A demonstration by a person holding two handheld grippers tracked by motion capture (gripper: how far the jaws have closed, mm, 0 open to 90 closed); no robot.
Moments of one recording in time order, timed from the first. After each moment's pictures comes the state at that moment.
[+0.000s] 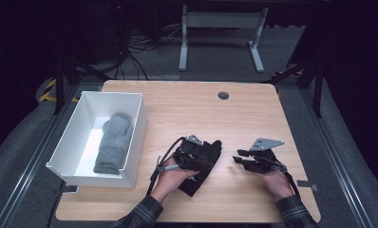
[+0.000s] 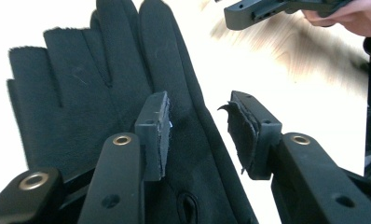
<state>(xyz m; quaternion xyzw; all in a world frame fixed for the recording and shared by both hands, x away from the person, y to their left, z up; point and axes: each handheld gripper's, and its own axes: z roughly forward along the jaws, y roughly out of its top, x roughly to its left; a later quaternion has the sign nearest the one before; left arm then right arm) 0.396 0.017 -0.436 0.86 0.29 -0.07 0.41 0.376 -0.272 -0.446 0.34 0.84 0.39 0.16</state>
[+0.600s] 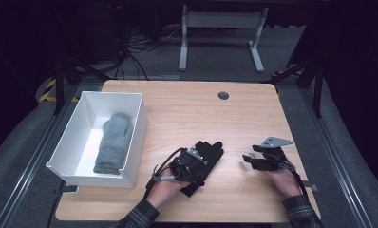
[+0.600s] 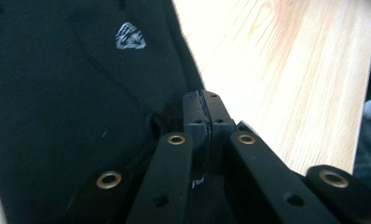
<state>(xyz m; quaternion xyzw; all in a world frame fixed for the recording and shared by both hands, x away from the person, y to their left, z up) 0.367 0.025 -0.444 0.91 0.25 -0.07 0.33 0.384 -0.301 -0.456 0.38 0.83 0.37 0.19</state>
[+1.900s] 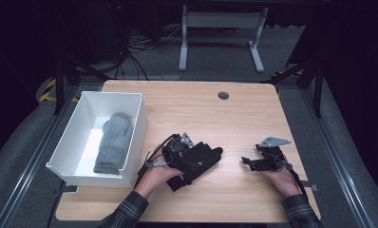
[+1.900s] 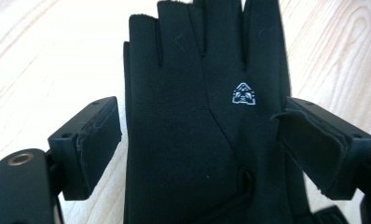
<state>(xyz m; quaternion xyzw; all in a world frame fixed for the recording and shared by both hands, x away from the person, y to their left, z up) 0.403 0.041 -0.434 0.91 0.25 0.05 0.31 0.391 -0.304 -0.469 0.40 0.82 0.35 0.19</state>
